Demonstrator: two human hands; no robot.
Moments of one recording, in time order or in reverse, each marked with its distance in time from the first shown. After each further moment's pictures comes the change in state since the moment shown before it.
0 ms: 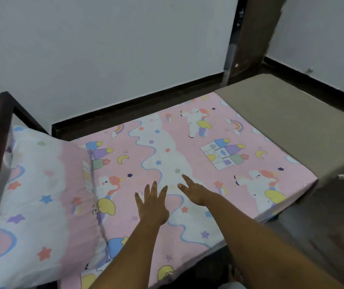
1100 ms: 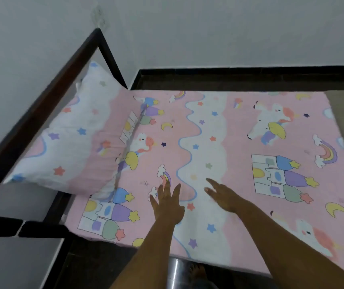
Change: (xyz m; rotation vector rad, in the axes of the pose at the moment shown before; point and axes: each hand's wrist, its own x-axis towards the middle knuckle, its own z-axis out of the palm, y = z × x) left_hand 0.045 0.106 0.043 -0.331 -0.138 -0.559; right_hand 0.119 0.093 -0.074 -0.266 -0.341 -0.267
